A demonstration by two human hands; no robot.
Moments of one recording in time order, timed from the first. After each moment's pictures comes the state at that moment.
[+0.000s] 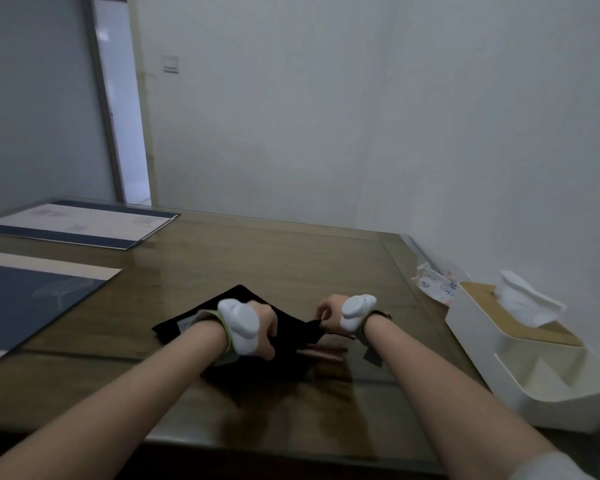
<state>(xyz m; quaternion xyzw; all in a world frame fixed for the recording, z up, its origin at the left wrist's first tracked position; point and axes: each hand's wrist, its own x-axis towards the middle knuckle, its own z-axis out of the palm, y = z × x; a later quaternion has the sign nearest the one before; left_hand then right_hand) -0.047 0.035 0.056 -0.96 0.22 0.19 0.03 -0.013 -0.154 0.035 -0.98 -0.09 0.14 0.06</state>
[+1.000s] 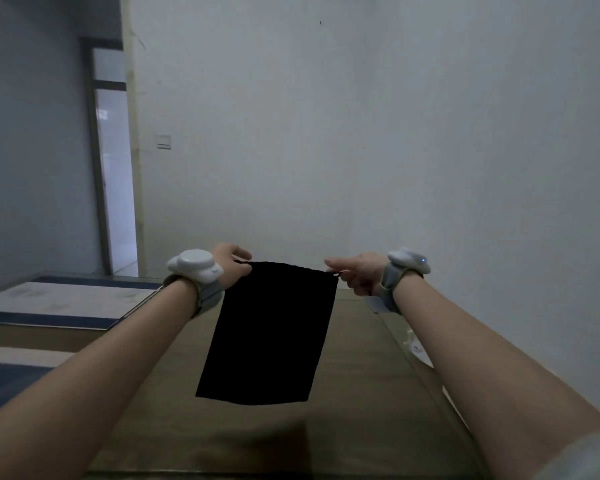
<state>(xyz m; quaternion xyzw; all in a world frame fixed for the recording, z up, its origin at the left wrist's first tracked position) 0.053 0.064 0.188 -0.90 0.10 -0.12 -0.41 0.028 -0.197 0.199 -0.80 0.00 0.09 0.59</state>
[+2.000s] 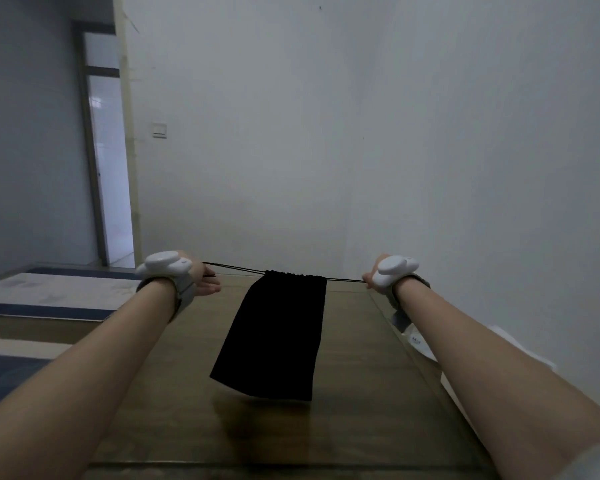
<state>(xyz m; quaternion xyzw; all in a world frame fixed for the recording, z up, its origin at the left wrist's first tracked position) 0.056 0.092 0.172 -0.73 -0.11 0.10 -0.67 0.023 -0.220 0.187 -0.97 0.16 0.00 0.19</state>
